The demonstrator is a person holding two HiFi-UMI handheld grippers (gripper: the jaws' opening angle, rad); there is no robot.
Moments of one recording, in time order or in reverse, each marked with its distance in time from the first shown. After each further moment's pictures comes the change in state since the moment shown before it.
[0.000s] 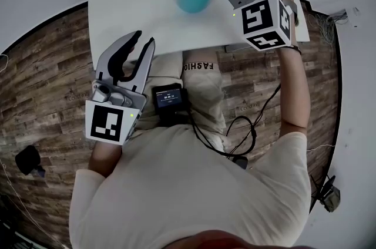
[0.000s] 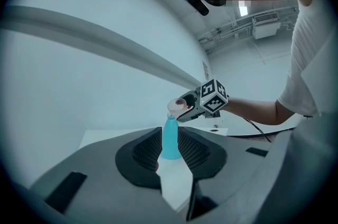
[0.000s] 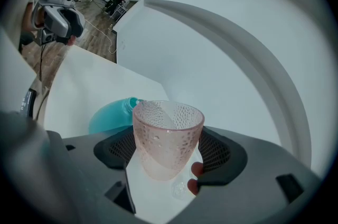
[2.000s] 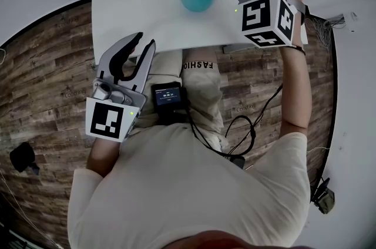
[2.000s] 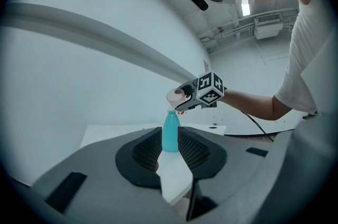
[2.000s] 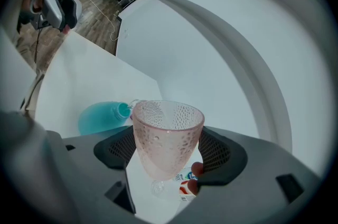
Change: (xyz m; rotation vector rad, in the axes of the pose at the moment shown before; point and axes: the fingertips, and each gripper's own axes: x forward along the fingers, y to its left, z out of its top) left arm -0.013 0.002 -0.016 -0.021 0.025 0.000; right arm -0.003 -0.017 0.017 -0.149 0.047 -0.092
